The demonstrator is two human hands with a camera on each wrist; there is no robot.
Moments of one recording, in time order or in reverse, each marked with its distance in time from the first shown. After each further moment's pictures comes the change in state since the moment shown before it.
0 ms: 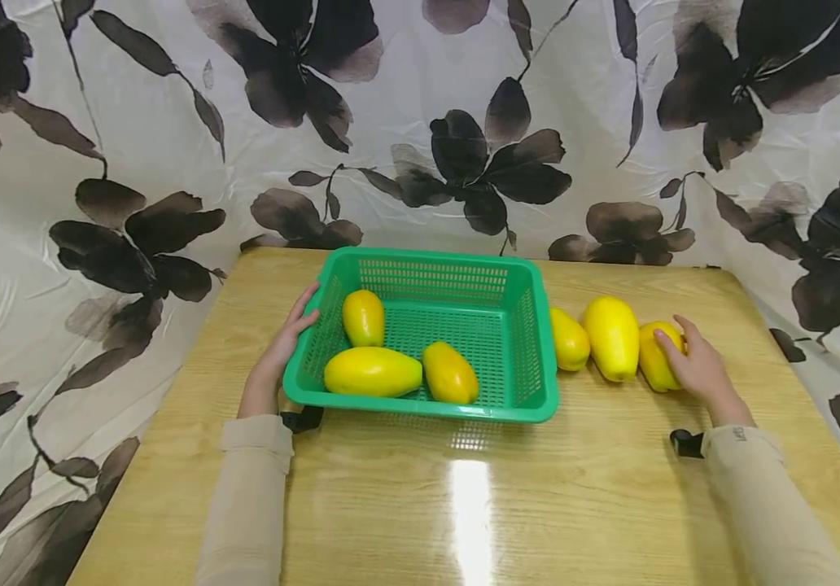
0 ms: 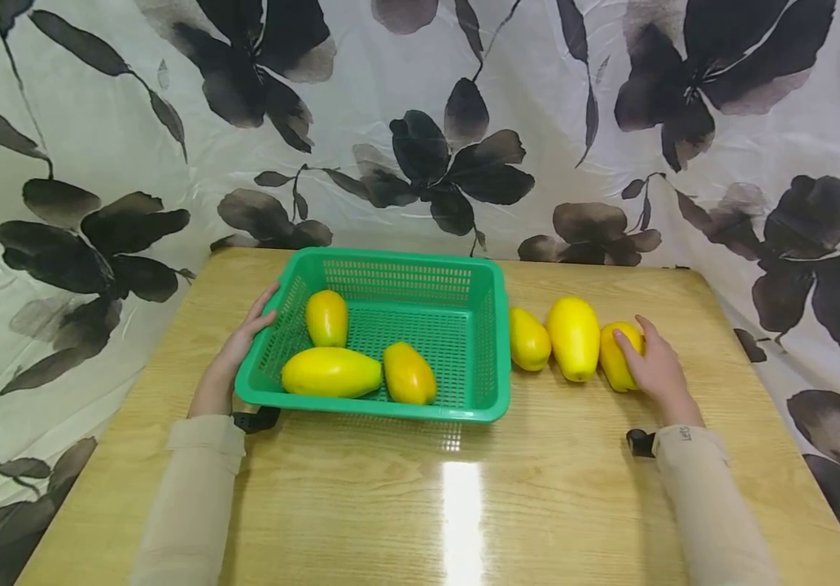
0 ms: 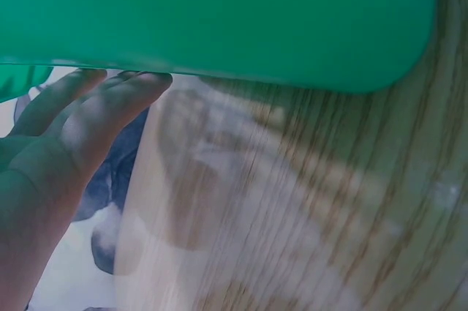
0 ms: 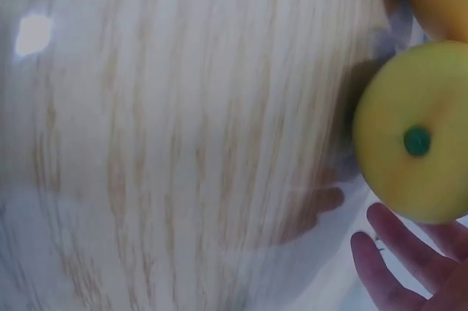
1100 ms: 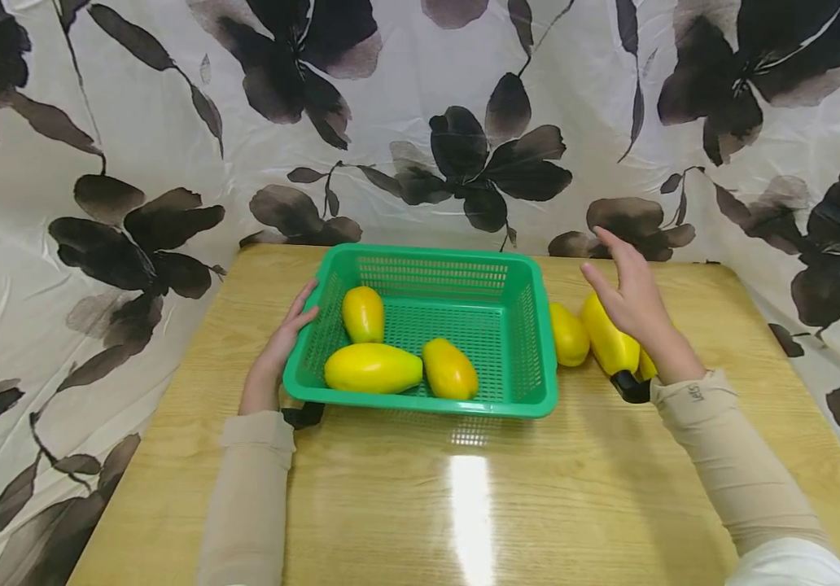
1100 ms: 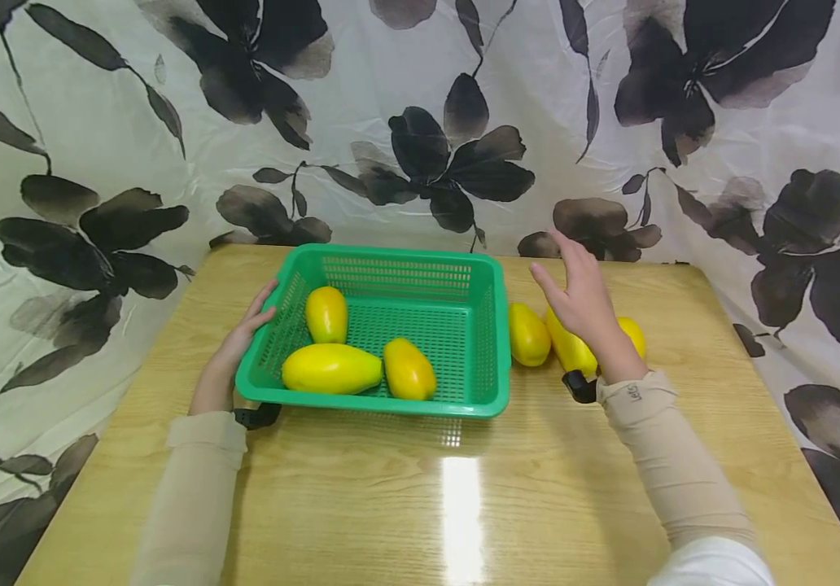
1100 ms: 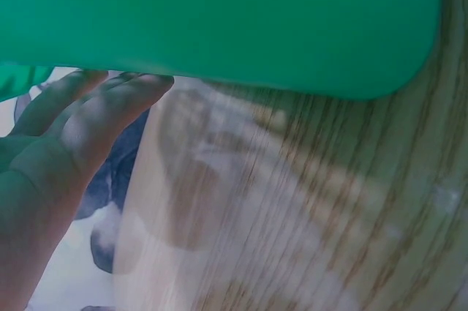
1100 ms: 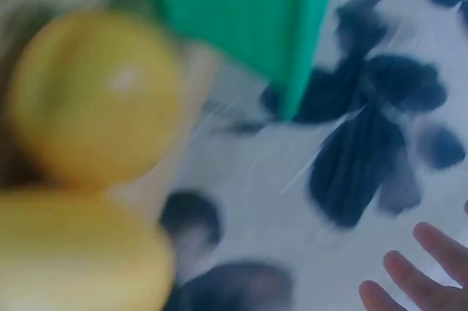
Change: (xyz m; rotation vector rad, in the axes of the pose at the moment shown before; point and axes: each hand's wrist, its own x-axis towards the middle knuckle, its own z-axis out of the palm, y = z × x) left_hand 0.006 -0.004 -0.002 -0.004 -0.001 0.009; right_hand 0.014 -0.155 -0.013 0.142 0.245 -0.496
